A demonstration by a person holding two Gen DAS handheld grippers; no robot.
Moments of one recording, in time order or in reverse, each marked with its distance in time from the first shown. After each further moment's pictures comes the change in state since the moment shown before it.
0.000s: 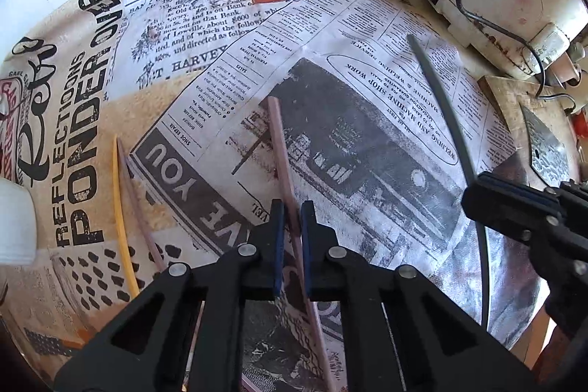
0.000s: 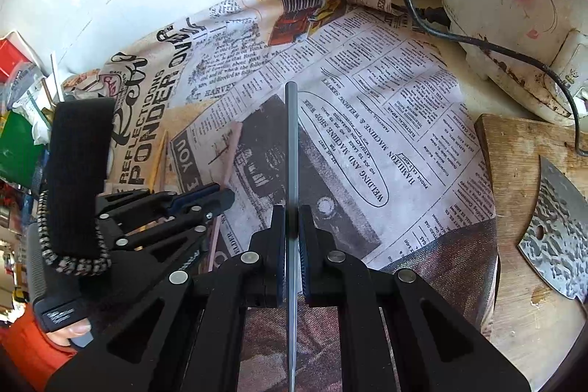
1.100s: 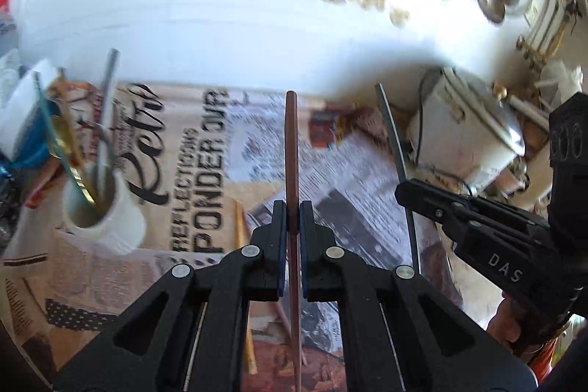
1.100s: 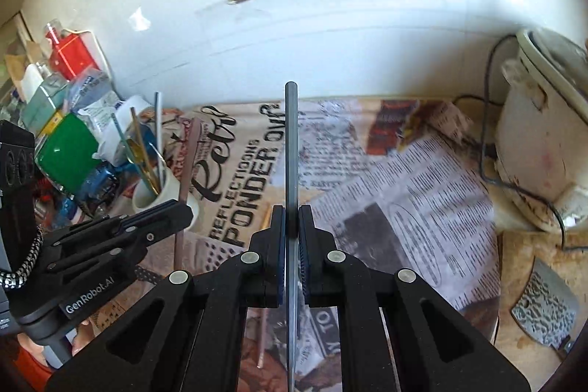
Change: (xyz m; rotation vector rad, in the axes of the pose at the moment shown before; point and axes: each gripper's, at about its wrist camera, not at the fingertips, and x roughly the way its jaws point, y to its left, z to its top) left arm -0.197 0.078 -0.036 -0.207 -0.432 -0.044; right arm -0.073 0.109 0.035 -0.196 -0.245 0.091
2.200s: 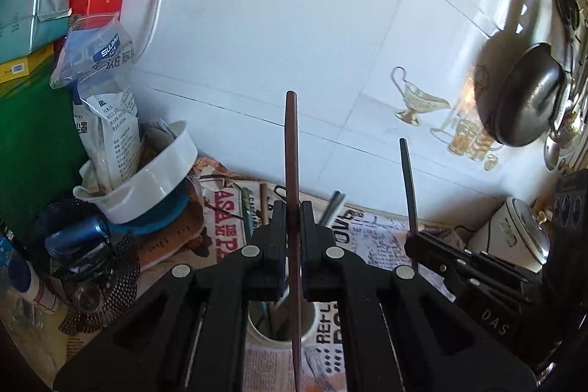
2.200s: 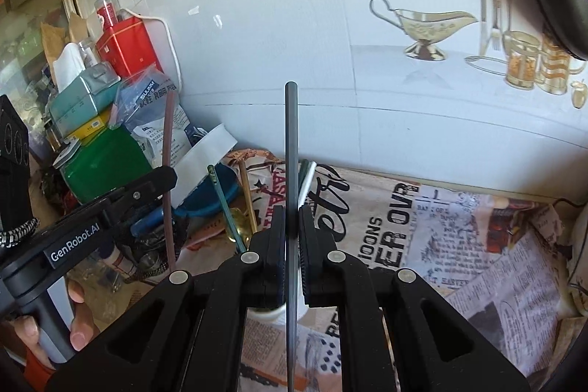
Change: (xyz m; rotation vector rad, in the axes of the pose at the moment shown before) left arm -0.075 0.199 0.069 -0.191 -0.286 0.131; right arm 0.075 0.179 0.070 -0.162 -0.094 0.101
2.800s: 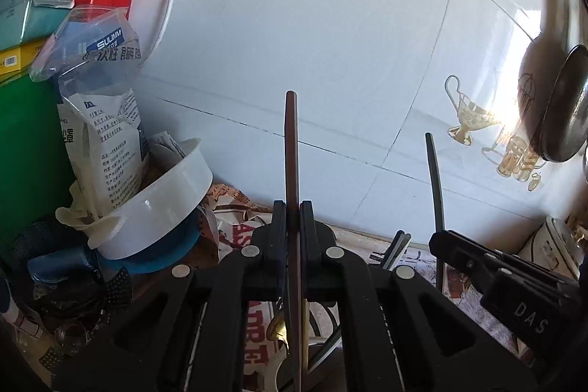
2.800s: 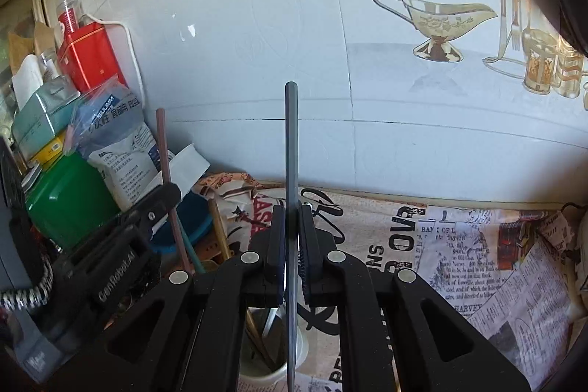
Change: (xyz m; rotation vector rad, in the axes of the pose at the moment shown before) left arm 0.063 0.025 -0.005 -0.011 -0.126 0.085; right arm 0.054 0.001 0.022 0.049 -0.038 -0.082
